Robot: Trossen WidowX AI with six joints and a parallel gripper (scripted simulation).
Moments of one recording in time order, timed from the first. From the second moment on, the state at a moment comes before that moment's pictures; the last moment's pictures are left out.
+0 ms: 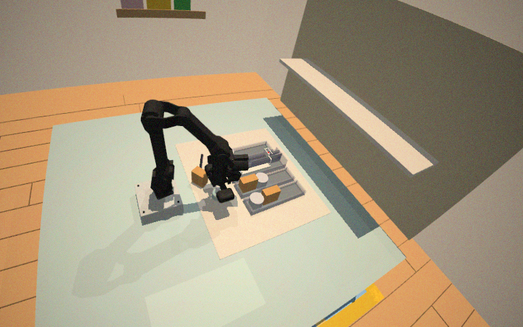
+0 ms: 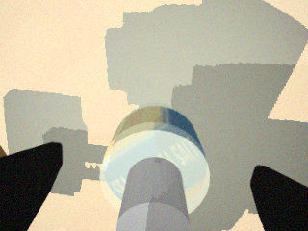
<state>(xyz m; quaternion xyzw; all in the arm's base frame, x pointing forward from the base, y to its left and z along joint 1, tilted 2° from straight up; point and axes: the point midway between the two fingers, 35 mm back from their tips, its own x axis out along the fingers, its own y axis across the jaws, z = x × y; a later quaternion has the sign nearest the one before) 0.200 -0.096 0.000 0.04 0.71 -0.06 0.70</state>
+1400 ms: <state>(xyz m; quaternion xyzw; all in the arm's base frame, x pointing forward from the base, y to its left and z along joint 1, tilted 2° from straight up) 0.208 -0.089 0.097 0.04 0.71 -0.06 0.70</state>
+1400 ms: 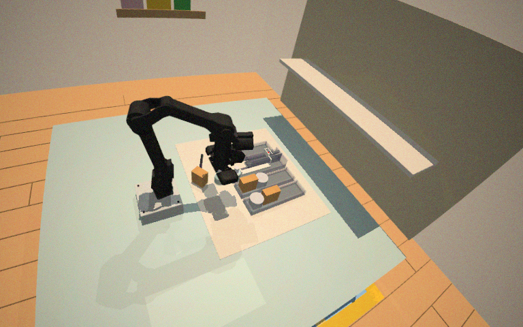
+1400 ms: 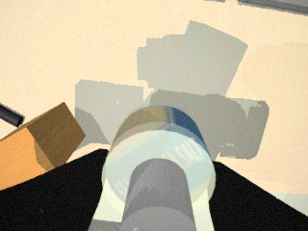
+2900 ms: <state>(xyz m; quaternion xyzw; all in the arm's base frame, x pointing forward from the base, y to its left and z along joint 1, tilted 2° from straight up) 0.285 -0.027 0.024 0.03 0.71 -0.05 0.70</state>
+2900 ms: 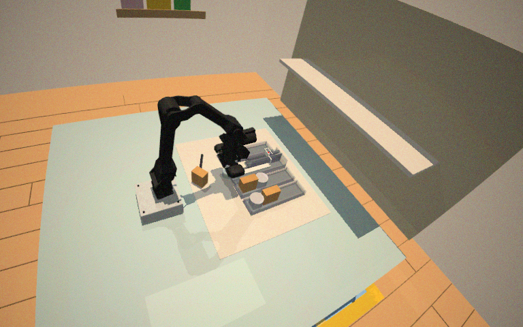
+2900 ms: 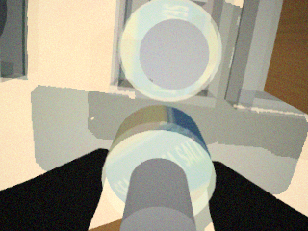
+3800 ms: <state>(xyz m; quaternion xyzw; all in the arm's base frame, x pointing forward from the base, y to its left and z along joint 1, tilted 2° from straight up) 0.292 -0.027 0.022 0.03 0.72 -0.04 0.70</state>
